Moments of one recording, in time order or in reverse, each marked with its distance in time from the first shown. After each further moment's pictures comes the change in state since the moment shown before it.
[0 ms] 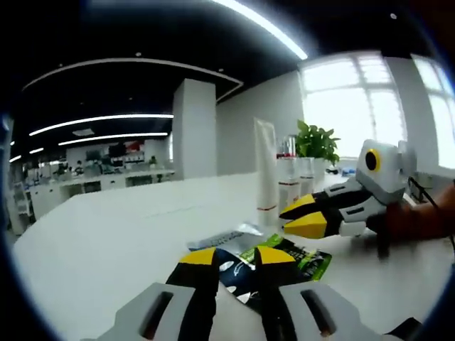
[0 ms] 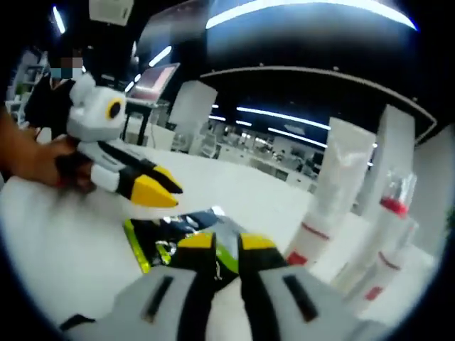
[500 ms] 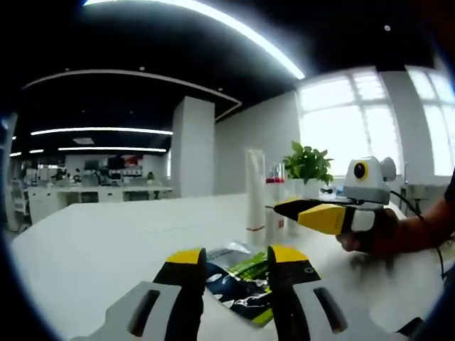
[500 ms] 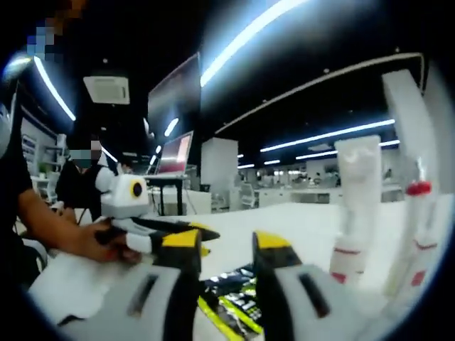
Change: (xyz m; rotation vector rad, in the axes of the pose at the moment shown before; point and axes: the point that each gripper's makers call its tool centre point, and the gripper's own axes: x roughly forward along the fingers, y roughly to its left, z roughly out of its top) left arm -0.026 -0.018 0.022 -0.024 -0.136 -0.034; right arm -0.018 0.031 0.056 0.281 -0.296 0.223
